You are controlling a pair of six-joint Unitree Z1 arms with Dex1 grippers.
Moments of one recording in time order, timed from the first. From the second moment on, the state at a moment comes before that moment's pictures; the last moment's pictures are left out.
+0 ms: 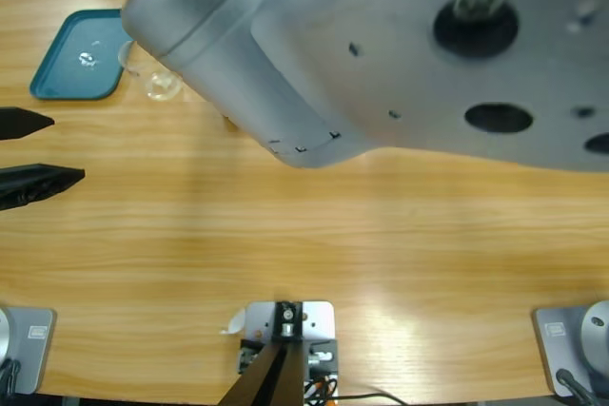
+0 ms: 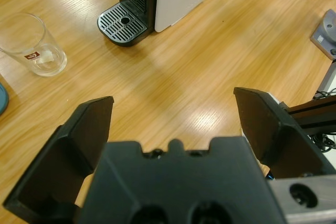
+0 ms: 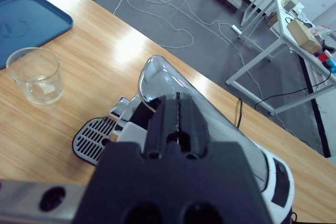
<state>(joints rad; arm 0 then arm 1) -0.76 0.97 -0.72 0.41 -0.21 -0.07 1.19 1.97 -1.50 0.13 -0.87 0.07</state>
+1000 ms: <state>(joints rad) -0.76 0.93 -0.72 0.45 -0.21 -0.08 1.19 2.00 -1.45 0.02 -0.82 0.13</state>
